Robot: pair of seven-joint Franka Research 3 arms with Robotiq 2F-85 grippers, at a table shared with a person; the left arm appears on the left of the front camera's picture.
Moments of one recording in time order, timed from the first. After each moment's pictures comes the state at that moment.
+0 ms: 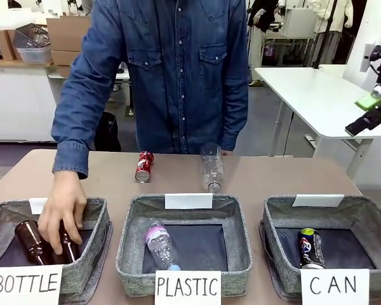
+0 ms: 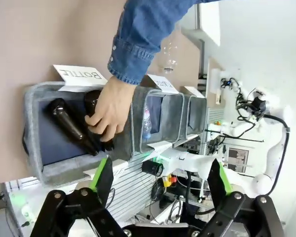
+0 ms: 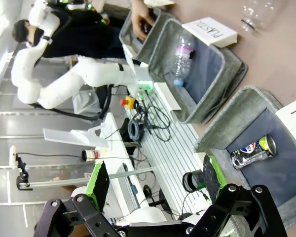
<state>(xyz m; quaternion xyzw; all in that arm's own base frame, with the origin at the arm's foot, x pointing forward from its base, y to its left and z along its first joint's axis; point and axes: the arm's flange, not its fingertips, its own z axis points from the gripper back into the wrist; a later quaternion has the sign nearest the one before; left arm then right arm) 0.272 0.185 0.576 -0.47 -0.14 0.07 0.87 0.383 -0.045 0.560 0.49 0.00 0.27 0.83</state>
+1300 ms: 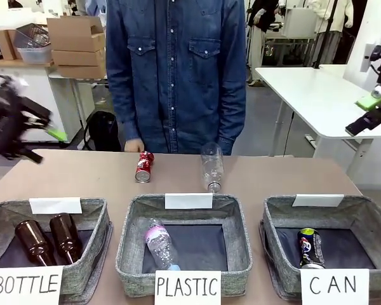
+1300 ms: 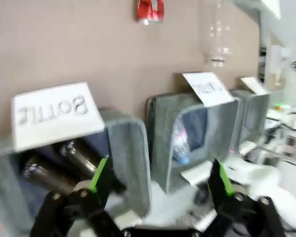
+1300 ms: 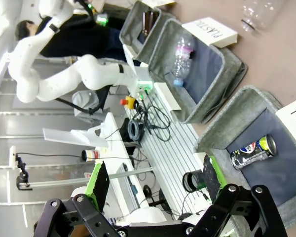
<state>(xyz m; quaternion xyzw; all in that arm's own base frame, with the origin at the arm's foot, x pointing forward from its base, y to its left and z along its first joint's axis) 0.401 -0.035 0.482 -0.34 -0.06 -0.01 0.94 0.383 -0.045 0.560 0.49 0.00 0.27 0.83</state>
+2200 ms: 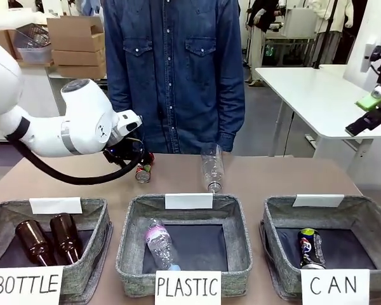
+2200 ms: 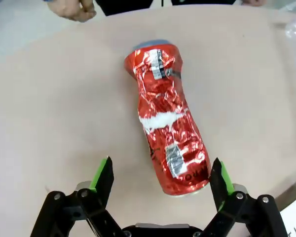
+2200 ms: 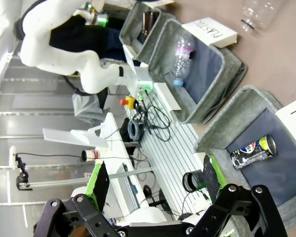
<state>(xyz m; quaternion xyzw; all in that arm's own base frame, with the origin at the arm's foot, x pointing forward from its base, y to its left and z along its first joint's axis) 0.562 -0.210 0.330 -0.10 -0.18 -0.15 0.97 0.383 -0.045 0.560 0.49 0.00 0.27 0.83</state>
